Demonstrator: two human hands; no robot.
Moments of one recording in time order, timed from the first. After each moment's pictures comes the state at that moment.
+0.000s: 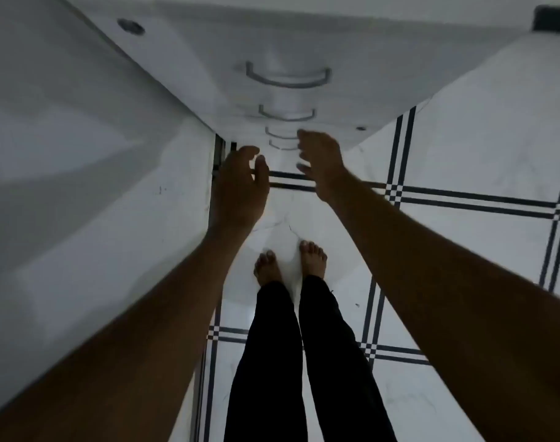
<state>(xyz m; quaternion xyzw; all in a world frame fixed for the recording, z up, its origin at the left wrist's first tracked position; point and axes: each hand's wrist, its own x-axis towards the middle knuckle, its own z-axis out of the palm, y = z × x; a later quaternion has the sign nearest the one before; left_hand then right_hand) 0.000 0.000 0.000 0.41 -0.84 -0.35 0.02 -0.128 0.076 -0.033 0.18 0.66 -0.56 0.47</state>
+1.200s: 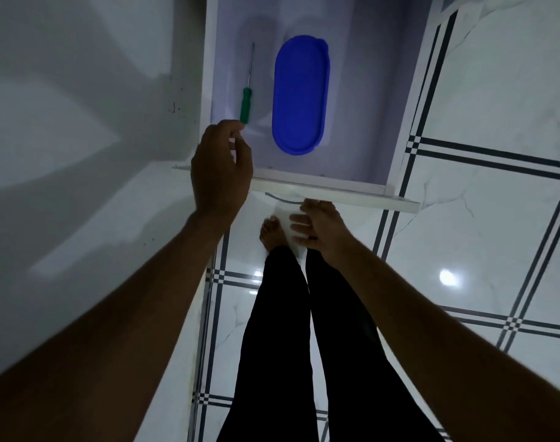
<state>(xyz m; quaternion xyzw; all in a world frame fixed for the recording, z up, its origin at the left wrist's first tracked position) 0.115 0.014 0.013 0.43 -0.83 -0.33 0.09 0.055 0.177 0.001 0.31 0.61 -0.42 0.59</state>
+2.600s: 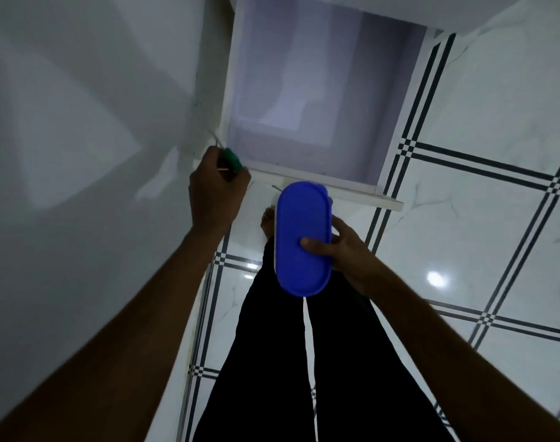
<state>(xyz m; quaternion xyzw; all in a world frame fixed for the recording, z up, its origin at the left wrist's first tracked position) 0.158 0.027 0.082 0.54 -0.73 -0.42 0.02 0.058 0.239 0.088 0.13 0.59 -0.43 0.67</state>
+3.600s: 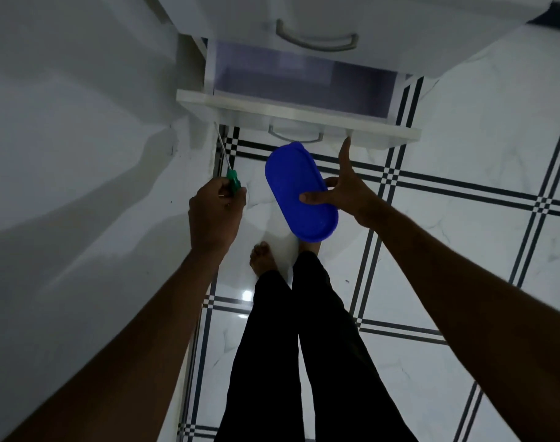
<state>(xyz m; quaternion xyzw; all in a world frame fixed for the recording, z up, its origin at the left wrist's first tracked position) 0.104 0.013 0.036 0.53 -0.75 -0.41 0.00 -0.083 0.167 -0.006 -0.08 0.70 -0.39 0.59</state>
